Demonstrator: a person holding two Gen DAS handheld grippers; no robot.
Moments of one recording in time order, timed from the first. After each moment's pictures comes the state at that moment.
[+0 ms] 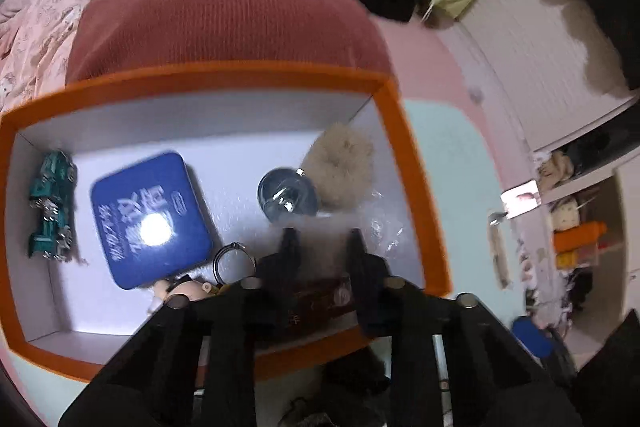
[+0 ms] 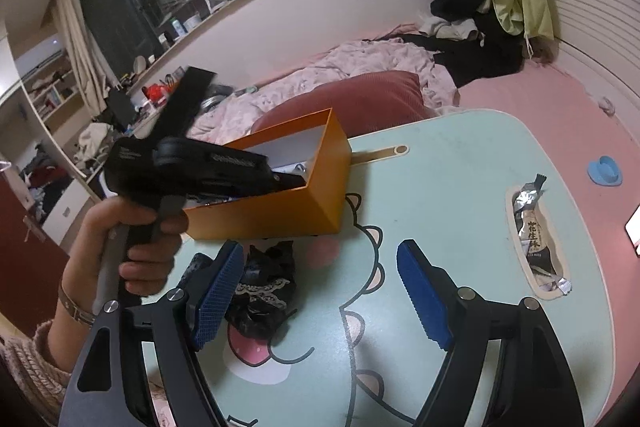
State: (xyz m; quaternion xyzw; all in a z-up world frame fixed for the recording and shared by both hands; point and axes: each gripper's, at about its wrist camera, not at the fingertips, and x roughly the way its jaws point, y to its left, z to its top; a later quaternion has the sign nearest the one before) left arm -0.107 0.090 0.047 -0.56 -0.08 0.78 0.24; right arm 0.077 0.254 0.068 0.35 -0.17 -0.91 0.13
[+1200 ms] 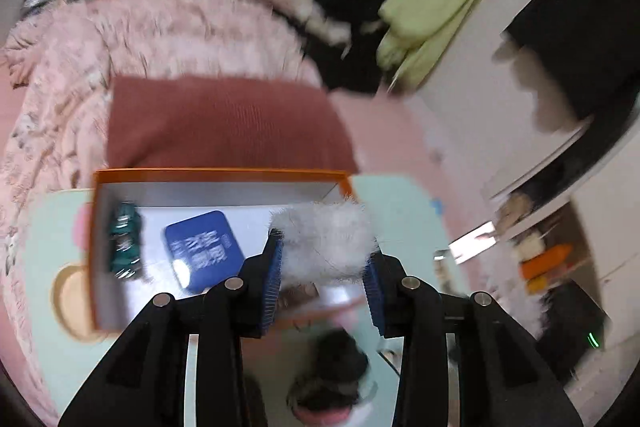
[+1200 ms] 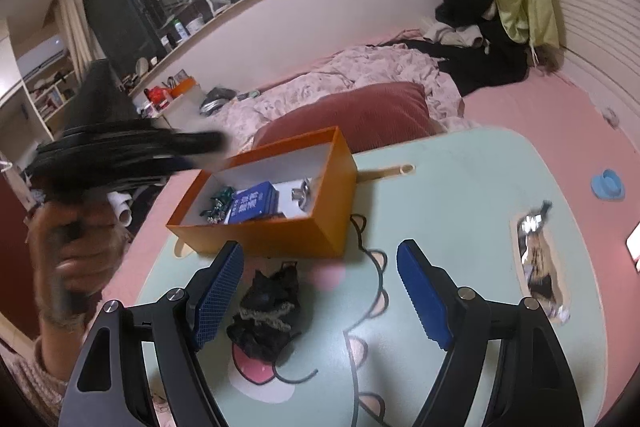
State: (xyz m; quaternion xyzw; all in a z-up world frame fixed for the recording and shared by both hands) left arm -0.068 0.019 0.133 -0.45 -0.12 0.84 0.28; right arm 0.062 0.247 0.087 0.34 -0.16 -0.92 0.14
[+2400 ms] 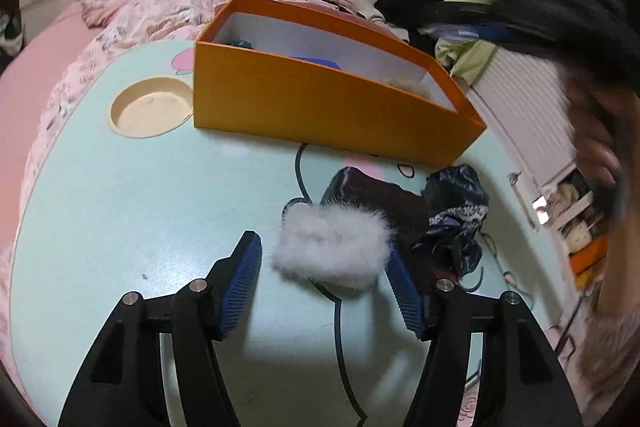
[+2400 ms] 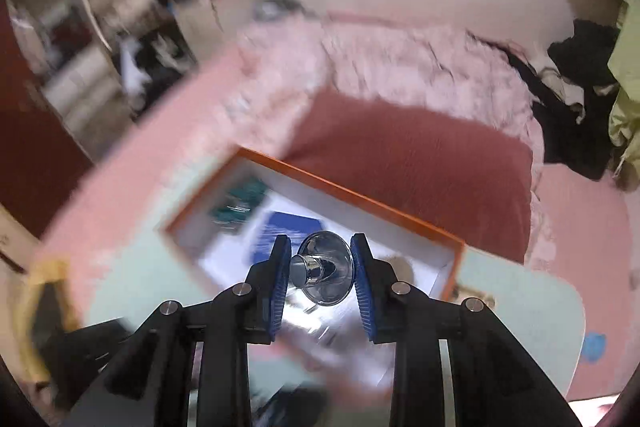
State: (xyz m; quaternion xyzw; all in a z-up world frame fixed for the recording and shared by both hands) left arm 0.051 -0.032 0.010 -0.44 -0.14 0.87 0.17; right arm -0.061 0.151 0.138 0.41 0.03 -0.87 0.26
